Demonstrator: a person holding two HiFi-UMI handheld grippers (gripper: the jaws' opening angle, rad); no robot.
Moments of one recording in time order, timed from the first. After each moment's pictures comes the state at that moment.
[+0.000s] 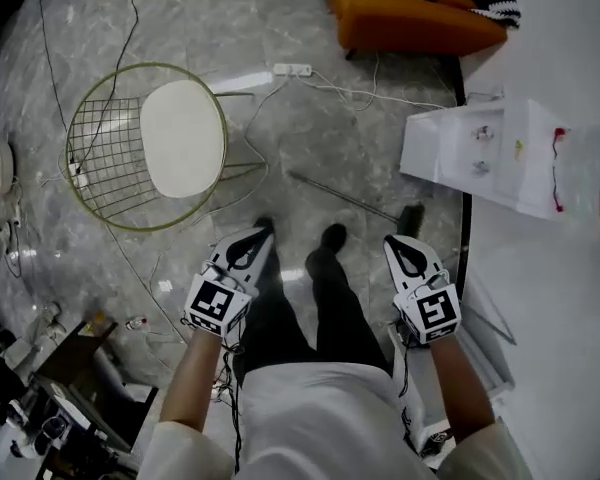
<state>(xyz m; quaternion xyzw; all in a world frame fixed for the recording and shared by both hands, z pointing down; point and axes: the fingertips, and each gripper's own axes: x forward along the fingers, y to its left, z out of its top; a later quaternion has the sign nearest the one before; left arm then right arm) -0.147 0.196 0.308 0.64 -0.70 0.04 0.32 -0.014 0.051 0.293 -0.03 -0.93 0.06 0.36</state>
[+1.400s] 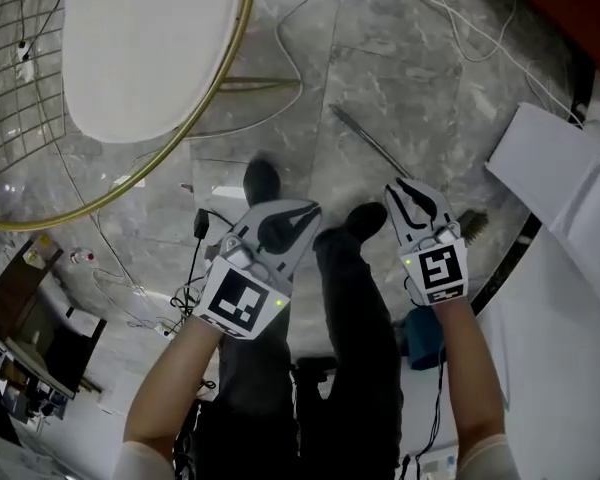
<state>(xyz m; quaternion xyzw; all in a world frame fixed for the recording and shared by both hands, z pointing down) -0.139 0.241 0.715 0.63 -0.68 0.07 0.37 -0.098 0.148 0.793 -0.19 -0.88 0.01 0.44</state>
